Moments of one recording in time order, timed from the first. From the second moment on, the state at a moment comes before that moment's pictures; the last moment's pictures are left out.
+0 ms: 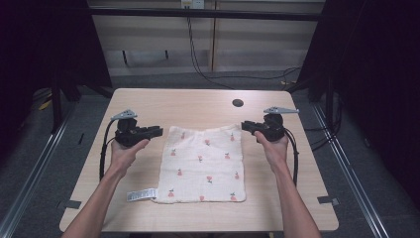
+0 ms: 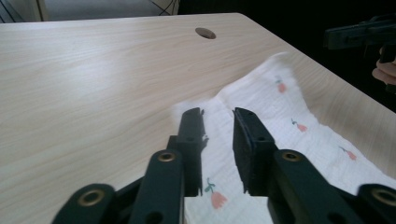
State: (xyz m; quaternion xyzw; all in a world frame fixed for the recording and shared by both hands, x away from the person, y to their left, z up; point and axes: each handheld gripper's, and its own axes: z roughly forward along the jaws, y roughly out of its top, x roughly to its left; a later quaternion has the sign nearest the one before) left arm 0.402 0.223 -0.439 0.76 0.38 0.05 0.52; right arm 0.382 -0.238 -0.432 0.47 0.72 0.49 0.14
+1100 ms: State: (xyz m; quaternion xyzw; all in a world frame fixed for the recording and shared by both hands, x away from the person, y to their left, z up) left arm 0.282 0.232 -0.470 0.84 0.30 -0.01 0.45; right arm 0.244 -0.208 -0.489 0.34 0.85 0.39 0.04
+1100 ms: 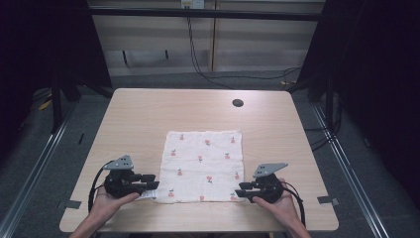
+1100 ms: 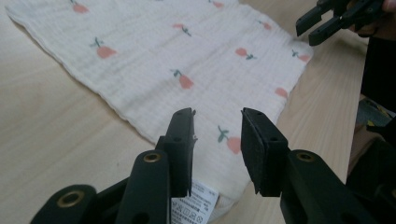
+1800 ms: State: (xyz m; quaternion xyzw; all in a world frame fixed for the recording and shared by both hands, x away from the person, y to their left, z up) left arm 0.281 0.220 -0.488 0.86 0.29 -0.02 0.42; right arm 0.236 -0.200 -0.495 0.32 0.88 0.34 0.11
